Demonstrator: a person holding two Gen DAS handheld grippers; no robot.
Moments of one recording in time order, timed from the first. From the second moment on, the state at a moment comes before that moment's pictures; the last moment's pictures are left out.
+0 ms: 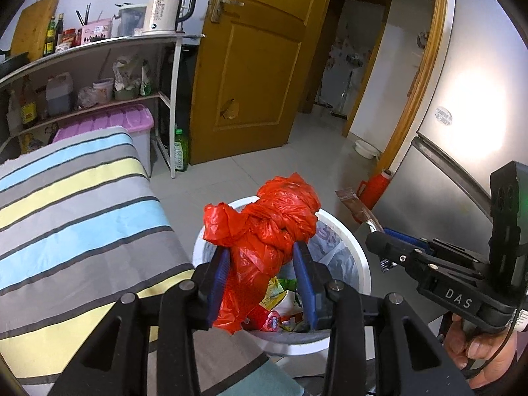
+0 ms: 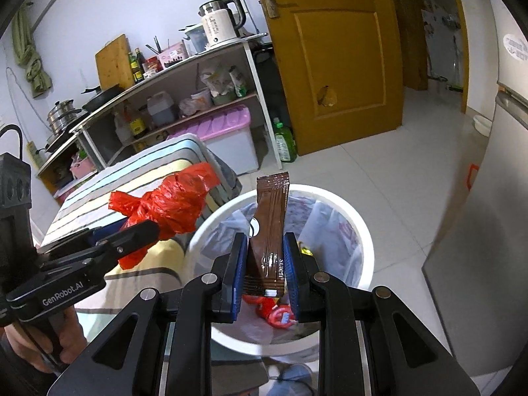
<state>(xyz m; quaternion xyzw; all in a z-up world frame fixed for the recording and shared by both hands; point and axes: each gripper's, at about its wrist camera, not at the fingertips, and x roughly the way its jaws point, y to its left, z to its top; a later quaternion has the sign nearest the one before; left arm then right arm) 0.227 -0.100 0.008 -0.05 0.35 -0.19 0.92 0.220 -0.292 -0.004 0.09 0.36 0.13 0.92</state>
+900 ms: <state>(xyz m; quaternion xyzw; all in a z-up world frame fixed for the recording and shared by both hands) 0.215 -0.091 0.016 -0.06 0.33 -0.19 0.92 0.213 -0.277 0.003 0.06 0.35 0.13 0.92</state>
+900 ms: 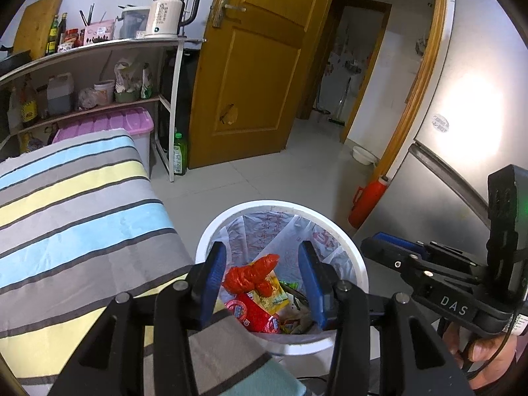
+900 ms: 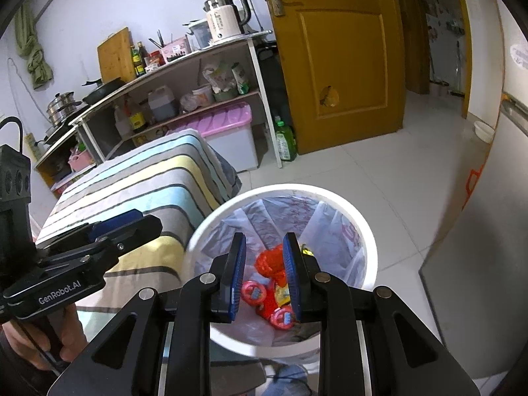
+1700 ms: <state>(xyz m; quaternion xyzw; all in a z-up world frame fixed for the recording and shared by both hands) 0.108 -0.051 0.047 -0.05 0.28 -0.17 0.94 0.100 -0.240 0.042 0.03 0.30 0.16 0.94</state>
